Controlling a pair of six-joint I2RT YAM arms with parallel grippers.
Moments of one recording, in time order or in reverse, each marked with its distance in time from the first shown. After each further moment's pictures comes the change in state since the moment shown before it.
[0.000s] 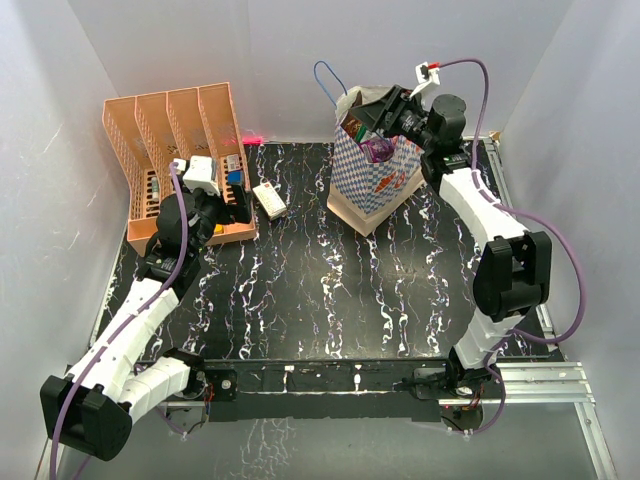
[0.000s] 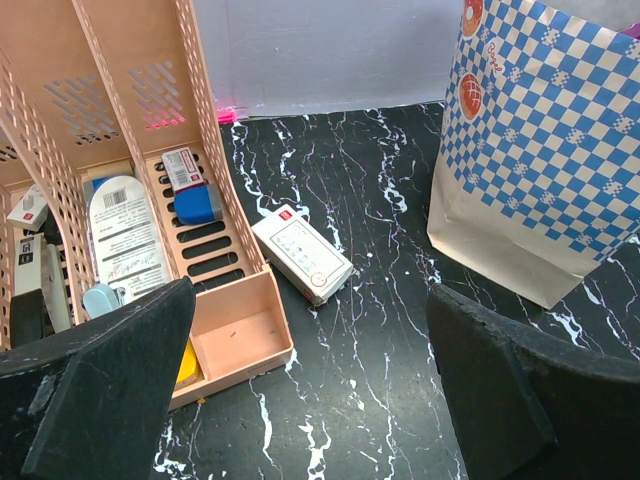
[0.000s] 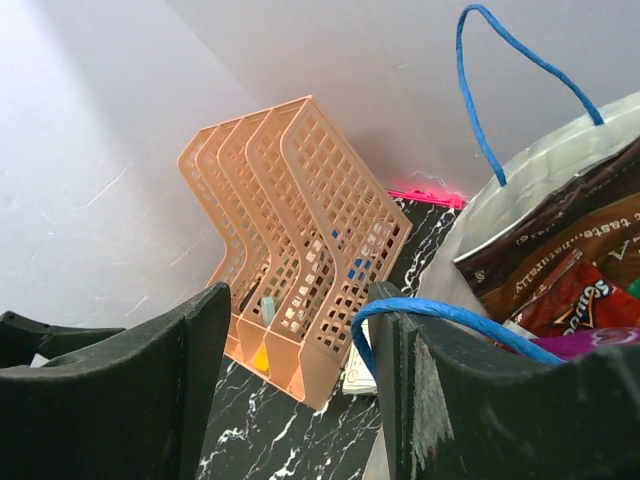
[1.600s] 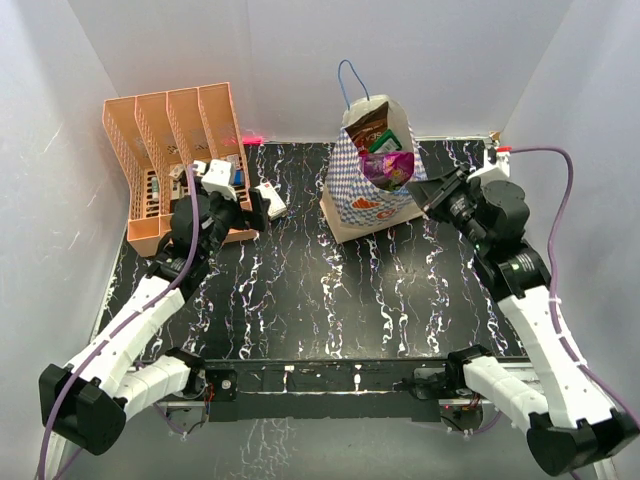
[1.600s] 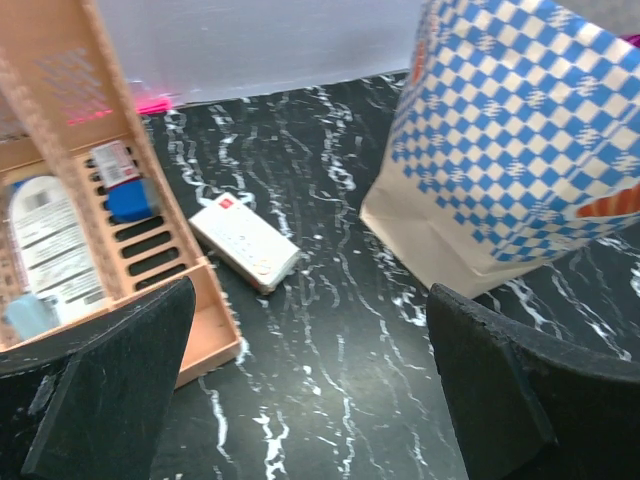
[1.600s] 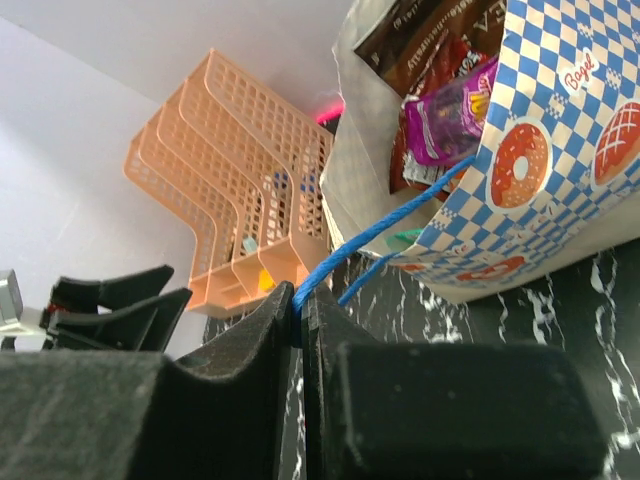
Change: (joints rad) left arm -0.078 0.028 0.000 0.000 0.010 -0.006; right arm 0.063 -0.838 -0.478 -0.572 0.411 0.118
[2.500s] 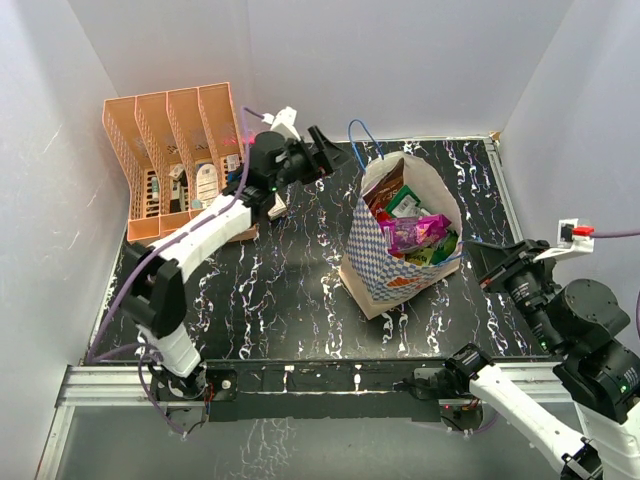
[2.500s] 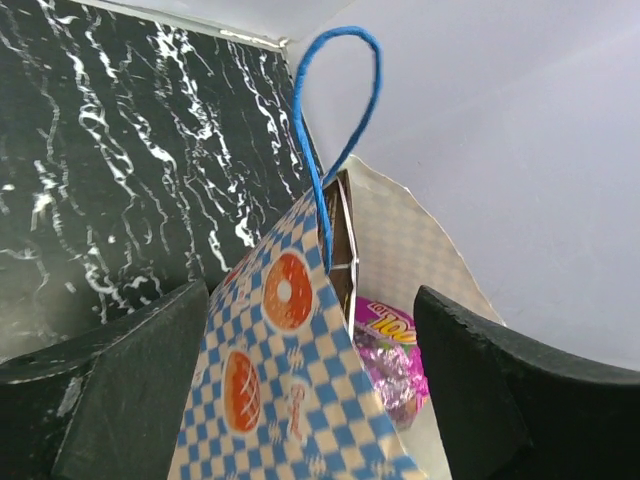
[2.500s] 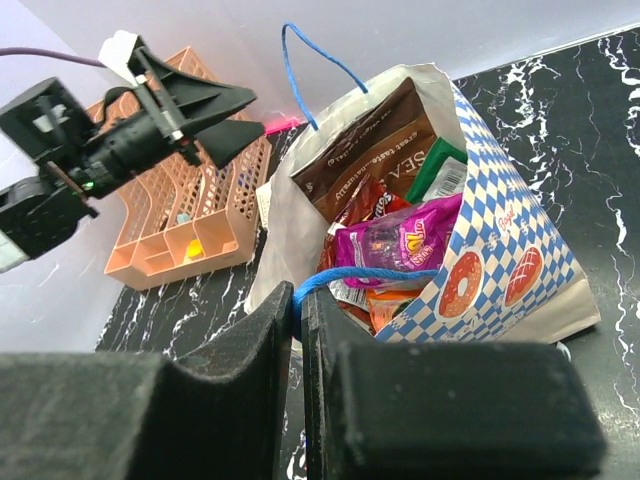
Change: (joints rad) left arm -0.148 0.653 0.544 0.099 0.289 -0.739; right arm 0.327 -0.479 0.130 -0.564 0.443 -0.278
